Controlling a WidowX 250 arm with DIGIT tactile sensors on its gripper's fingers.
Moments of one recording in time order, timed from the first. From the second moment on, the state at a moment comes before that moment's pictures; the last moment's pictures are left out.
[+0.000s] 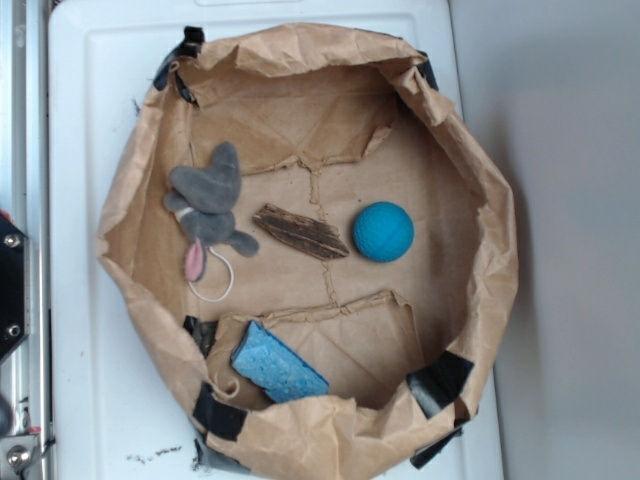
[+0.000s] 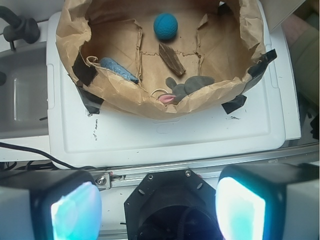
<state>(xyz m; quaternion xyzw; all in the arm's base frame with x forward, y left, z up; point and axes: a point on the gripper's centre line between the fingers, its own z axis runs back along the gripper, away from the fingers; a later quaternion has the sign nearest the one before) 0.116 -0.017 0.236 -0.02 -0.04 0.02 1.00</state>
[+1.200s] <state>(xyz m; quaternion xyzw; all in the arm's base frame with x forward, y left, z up) 0.238 -0.015 0.194 -0.01 -0.05 -0.07 1.00</state>
